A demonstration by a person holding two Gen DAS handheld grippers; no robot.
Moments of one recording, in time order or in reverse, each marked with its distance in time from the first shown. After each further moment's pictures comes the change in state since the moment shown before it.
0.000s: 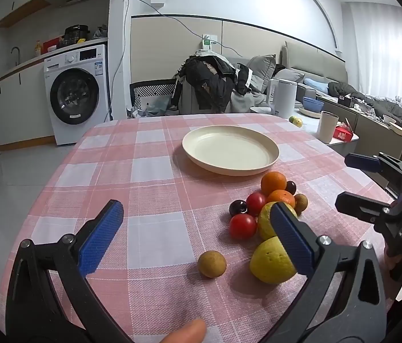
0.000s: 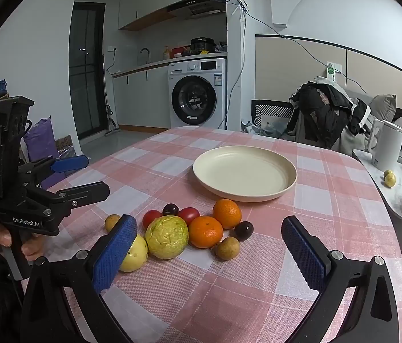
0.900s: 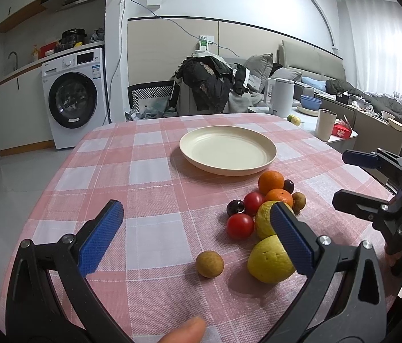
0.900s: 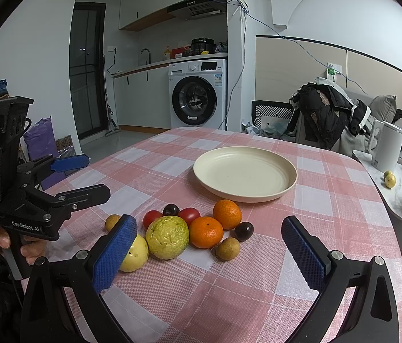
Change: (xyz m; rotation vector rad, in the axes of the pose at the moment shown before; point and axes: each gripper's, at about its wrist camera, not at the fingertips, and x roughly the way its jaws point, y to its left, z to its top) left arm -0.003 -0.011 0.000 0.020 -0.006 0.003; right arm 0.000 0.000 0.000 -0.001 -0.002 -0.001
